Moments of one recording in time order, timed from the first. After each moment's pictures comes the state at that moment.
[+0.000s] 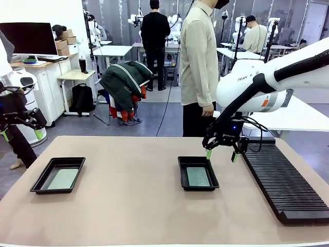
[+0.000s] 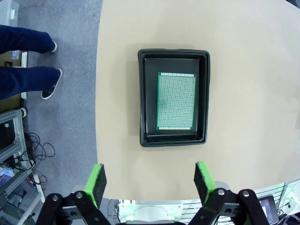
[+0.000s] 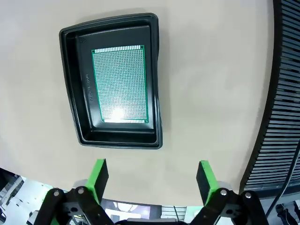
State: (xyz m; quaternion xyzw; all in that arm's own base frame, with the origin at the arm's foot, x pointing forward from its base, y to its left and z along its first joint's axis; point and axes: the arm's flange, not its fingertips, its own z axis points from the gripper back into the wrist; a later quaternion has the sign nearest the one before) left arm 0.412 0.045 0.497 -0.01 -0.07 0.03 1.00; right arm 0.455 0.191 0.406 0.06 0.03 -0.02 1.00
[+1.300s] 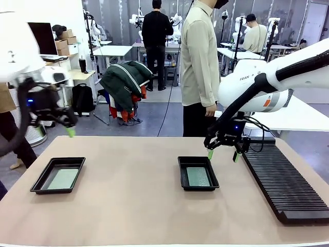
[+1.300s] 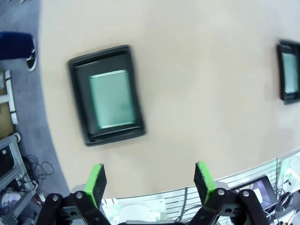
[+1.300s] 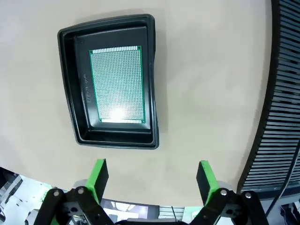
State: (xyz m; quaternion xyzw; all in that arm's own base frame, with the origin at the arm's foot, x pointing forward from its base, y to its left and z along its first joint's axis) left arm 0.397 -0.079 0.518 -0.04 -0.07 -0.07 0.99; right arm 0.455 0.186 0.406 0.06 0.03 -0.02 1.00
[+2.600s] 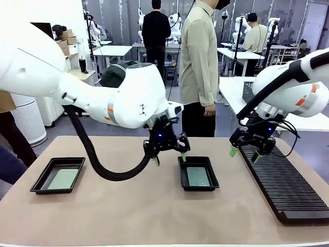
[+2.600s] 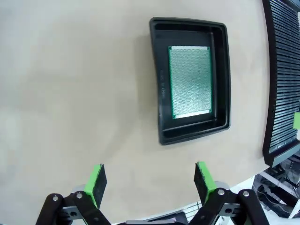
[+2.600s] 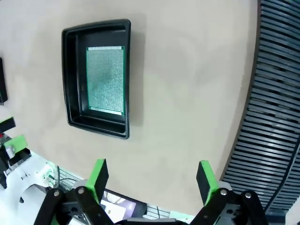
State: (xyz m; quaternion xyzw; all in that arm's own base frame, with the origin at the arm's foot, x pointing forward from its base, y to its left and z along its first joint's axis) left arm 0.417 -0.394 0.407 -0.13 -0.06 -0.04 0.99; right arm 0.449 0.075 0.404 0.17 0.01 0.02 0.98
